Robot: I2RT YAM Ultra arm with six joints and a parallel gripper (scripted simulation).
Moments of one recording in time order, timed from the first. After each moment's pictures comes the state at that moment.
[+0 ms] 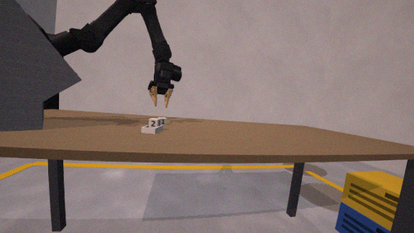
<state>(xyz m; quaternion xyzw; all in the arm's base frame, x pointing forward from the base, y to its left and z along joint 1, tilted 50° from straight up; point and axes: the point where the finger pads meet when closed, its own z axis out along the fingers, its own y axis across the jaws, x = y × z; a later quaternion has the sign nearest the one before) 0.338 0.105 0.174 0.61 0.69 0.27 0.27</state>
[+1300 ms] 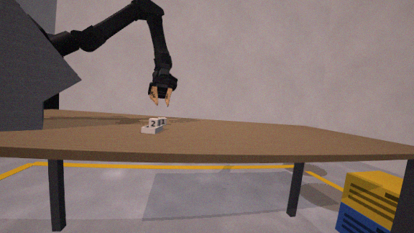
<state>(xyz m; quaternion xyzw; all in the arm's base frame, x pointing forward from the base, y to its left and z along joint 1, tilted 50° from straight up) 0.340 0.093 0.177 0.66 0.62 0.16 0.39</state>
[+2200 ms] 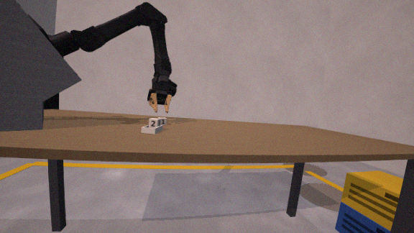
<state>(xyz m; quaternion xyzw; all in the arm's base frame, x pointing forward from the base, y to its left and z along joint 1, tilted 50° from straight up) 0.358 0.105 0.157 0.66 0.62 0.16 0.39</state>
